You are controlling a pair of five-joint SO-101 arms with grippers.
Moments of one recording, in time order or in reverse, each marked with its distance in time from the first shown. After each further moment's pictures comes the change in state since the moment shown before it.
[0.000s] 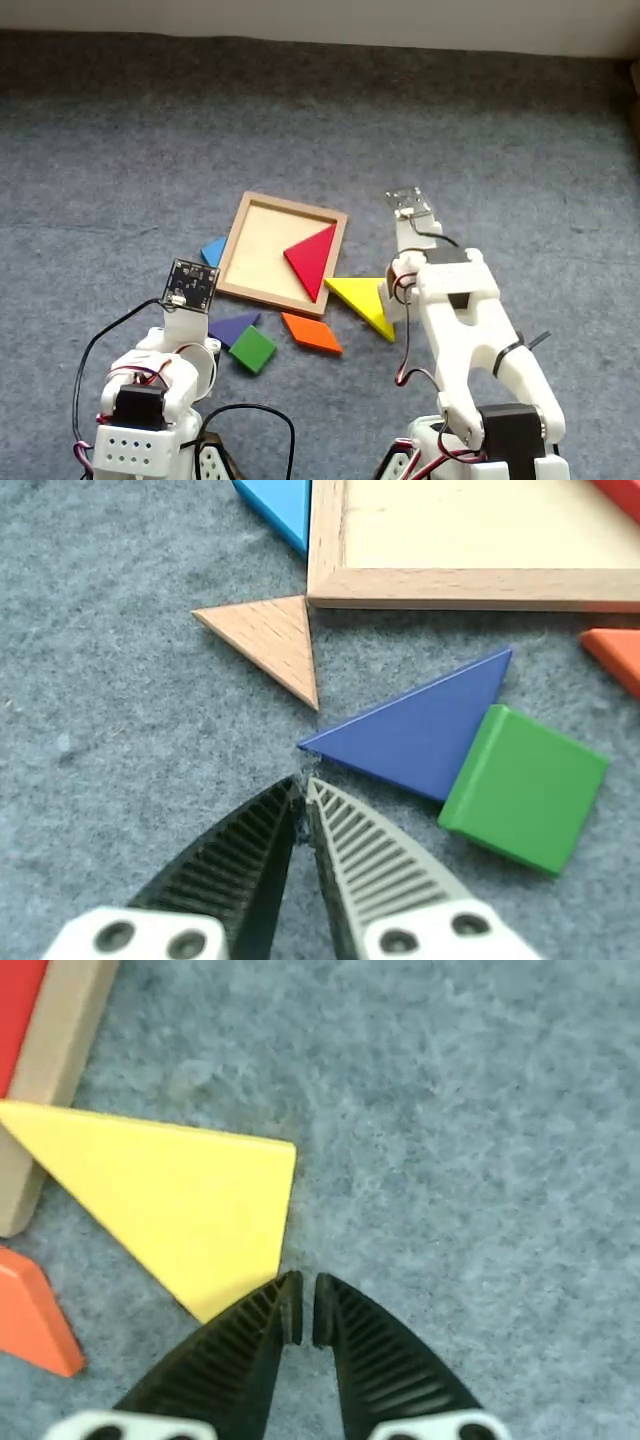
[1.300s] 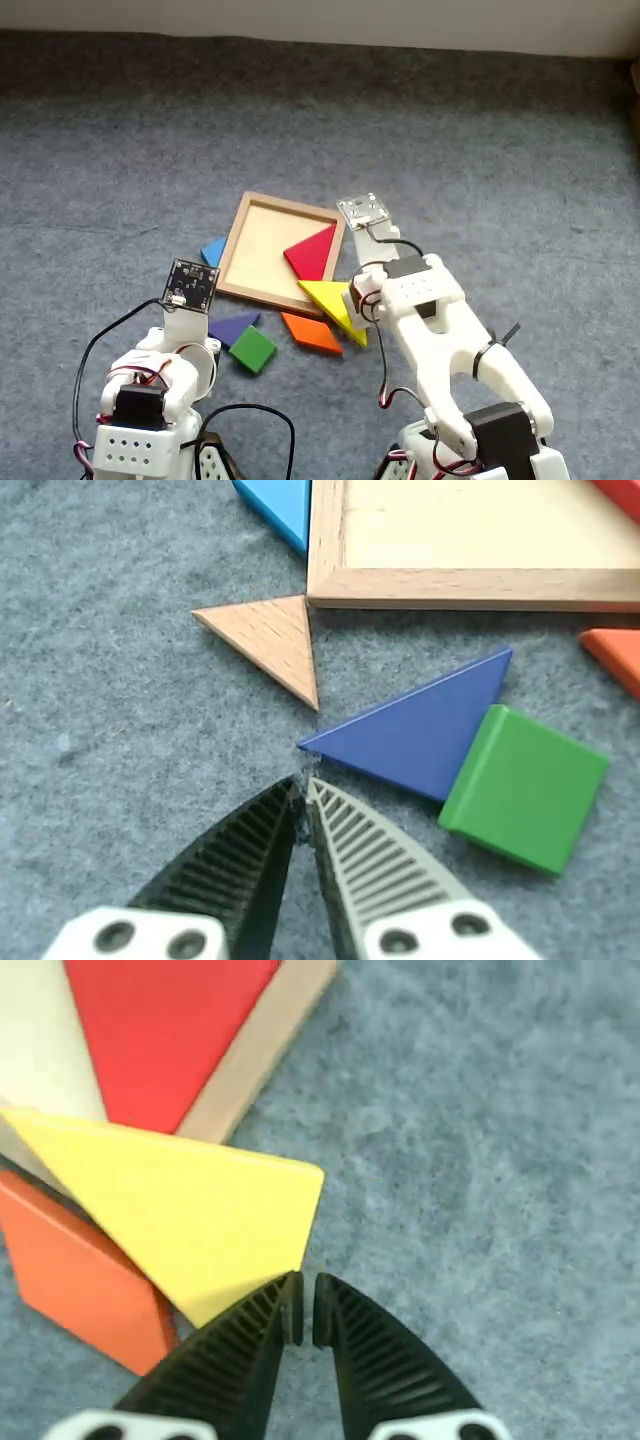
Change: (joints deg) left arm 0.0 0.0 0.0 0.0 0.0; right arm -12.7 -0.1 0.9 -4.1 -2.6
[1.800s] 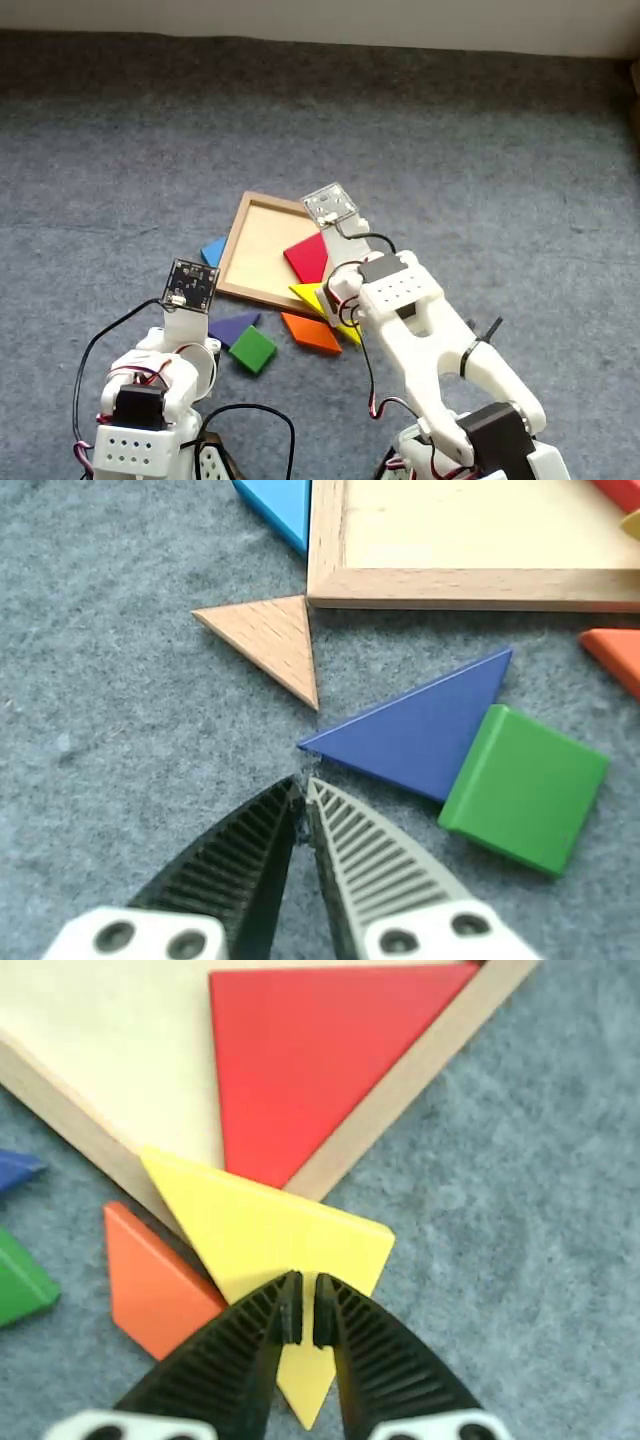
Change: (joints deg) left arm 0.0 0.0 0.0 0.0 0.0; right arm -7.0 0.0 -4.5 -0.7 0.0
